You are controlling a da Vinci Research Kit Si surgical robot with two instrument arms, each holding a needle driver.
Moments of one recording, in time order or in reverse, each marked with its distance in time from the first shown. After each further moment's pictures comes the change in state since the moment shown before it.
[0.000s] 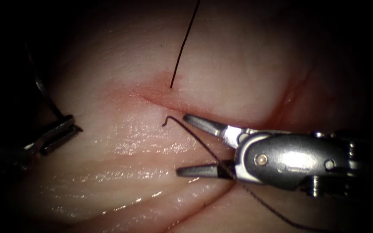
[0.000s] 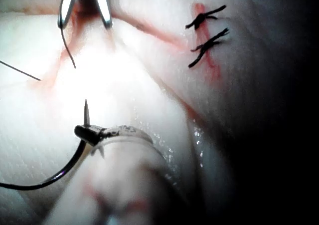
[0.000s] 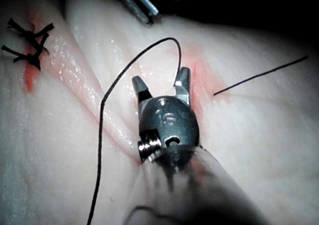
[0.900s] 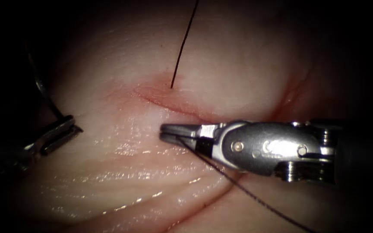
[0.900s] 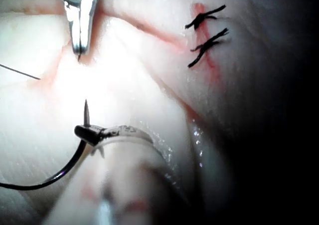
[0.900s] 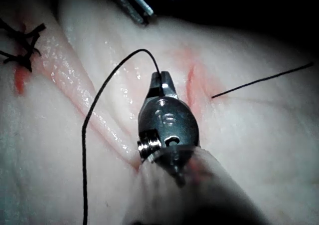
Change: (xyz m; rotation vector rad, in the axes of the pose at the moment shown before) right arm 0.000 -0.001 0.001 0.077 0.039 -0.033; left arm 0.000 0.000 0.000 0.000 0.000 0.000
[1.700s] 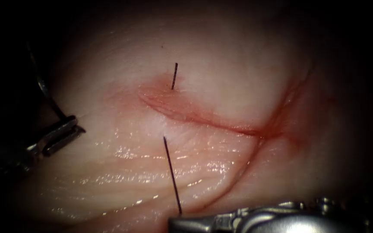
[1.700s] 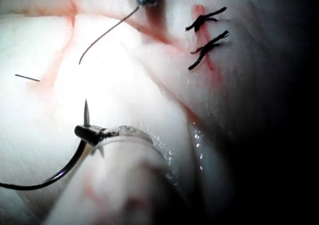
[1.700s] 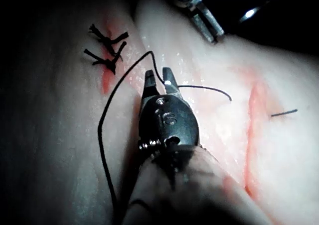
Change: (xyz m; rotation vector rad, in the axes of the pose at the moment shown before) right arm 0.006 -0.007 -0.003 0.070 -0.009 -0.078; left arm 0.000 0.000 0.000 0.000 -0.002 -0.001
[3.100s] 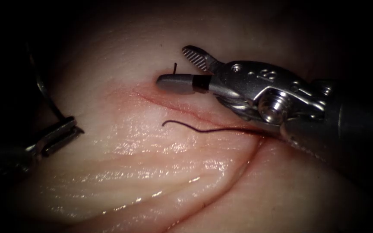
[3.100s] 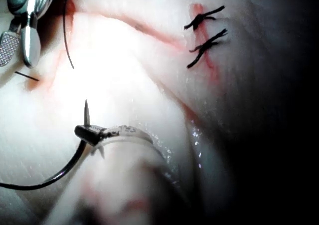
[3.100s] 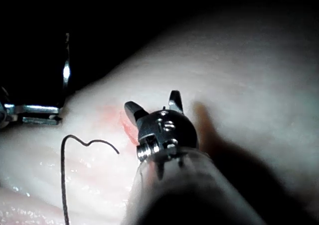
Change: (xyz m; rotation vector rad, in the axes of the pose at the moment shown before) right arm -0.010 0.016 0.004 -0.434 -0.080 0.934; left arm 0.000 0.000 0.000 -0.002 0.002 0.001
